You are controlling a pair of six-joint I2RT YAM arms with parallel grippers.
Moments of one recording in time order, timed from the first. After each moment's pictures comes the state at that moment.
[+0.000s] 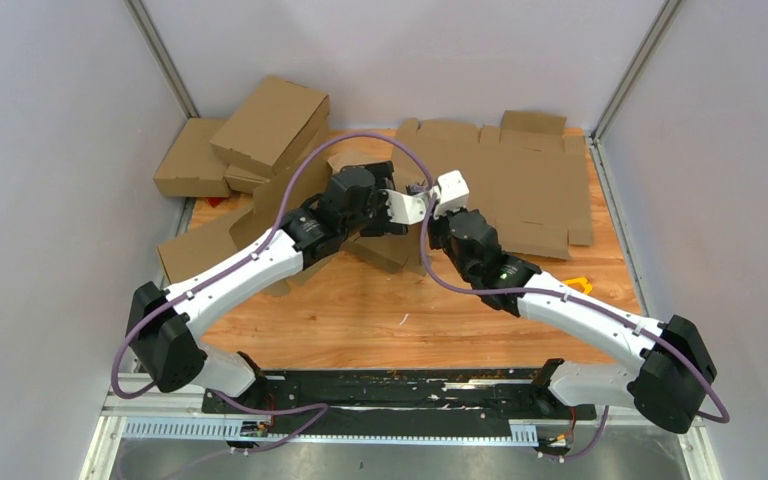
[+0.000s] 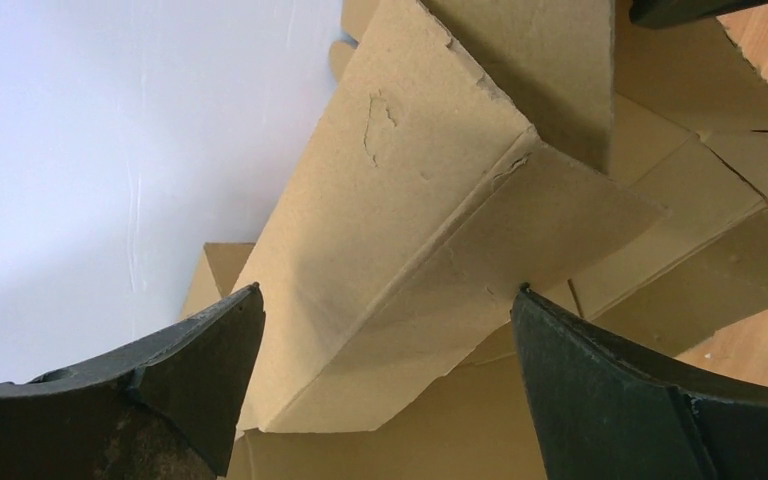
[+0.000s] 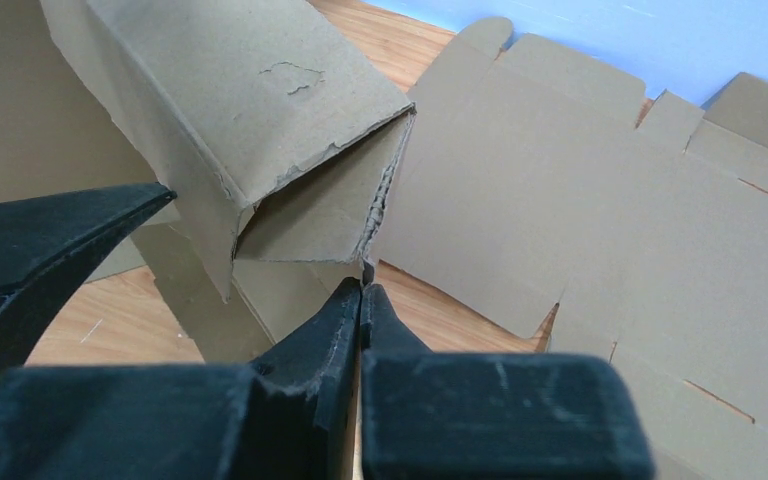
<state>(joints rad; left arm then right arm) -0.80 1.42 1.24 -0.29 -0.19 0.90 0.85 1.21 0.85 0.14 0.45 0.03</state>
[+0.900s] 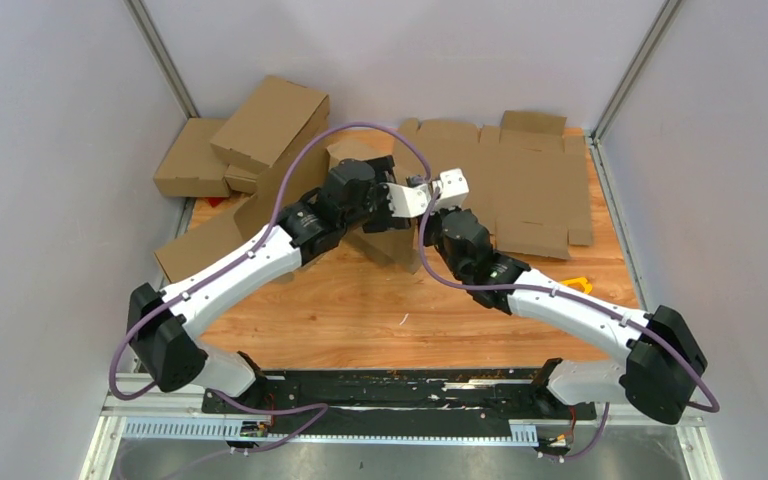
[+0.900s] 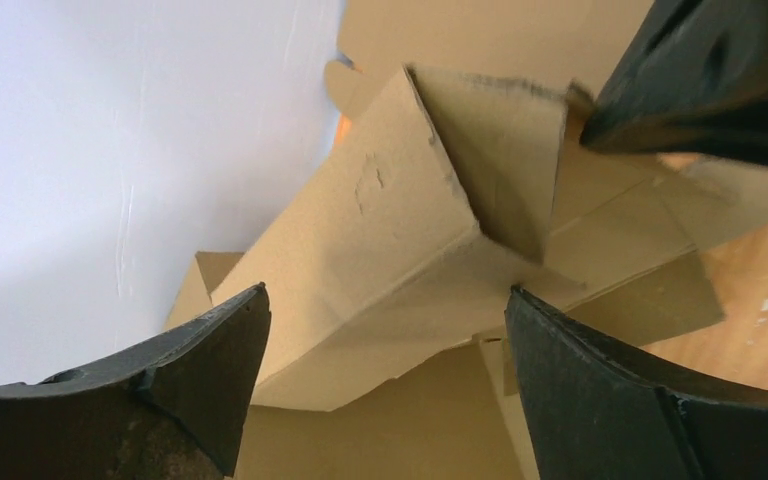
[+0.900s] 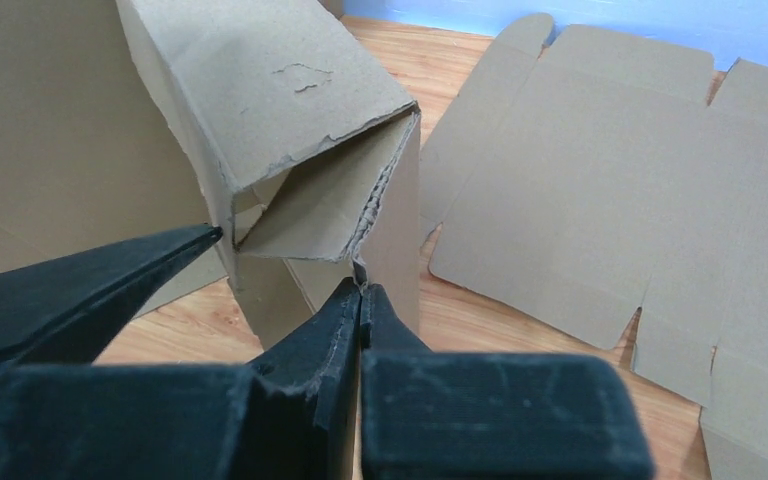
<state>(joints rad) -0.79 1.42 1.27 -0.27 -0.15 0.88 0.86 1.26 0.85 0.23 0.46 0.20</state>
